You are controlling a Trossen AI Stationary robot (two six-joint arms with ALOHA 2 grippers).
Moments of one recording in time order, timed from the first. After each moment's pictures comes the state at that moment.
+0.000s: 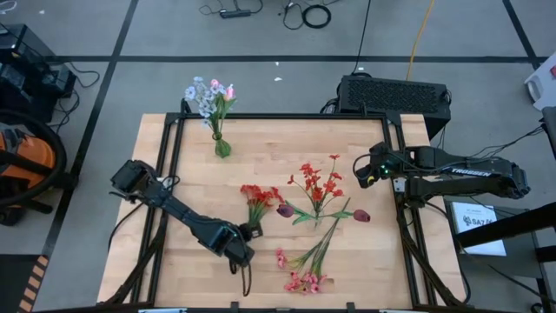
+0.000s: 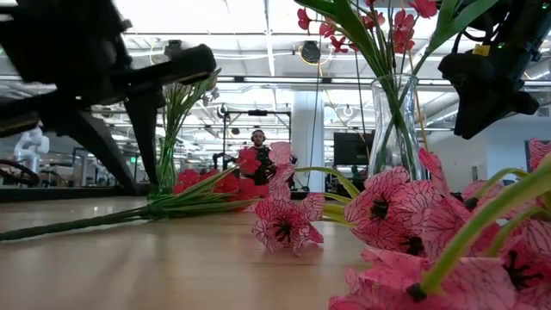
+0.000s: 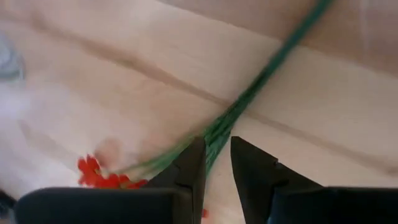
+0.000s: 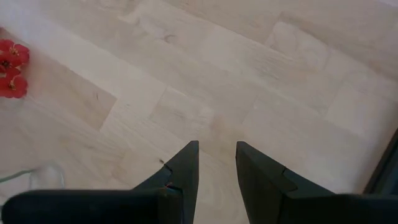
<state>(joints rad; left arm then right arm) -0.54 1.82 1.12 -0.67 -0.39 0.78 -0.19 0.75 0.66 -0.98 0.24 0.86</state>
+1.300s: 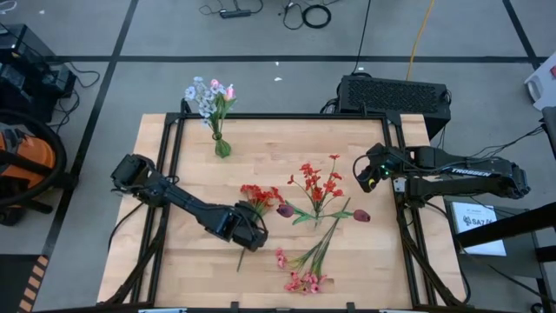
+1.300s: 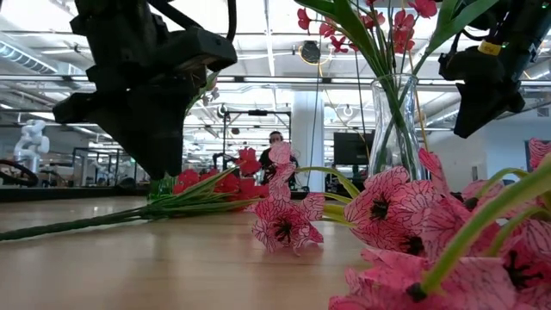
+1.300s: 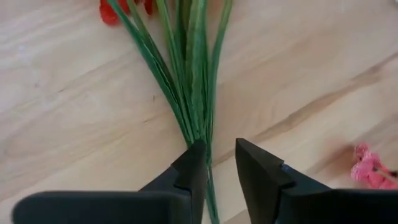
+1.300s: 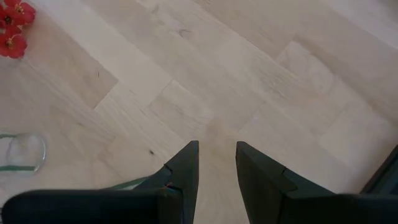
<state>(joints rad) -0.43 1.78 1.15 -0.69 -0.26 -1.52 -0.19 0.75 0.66 -0.97 0.23 0.64</state>
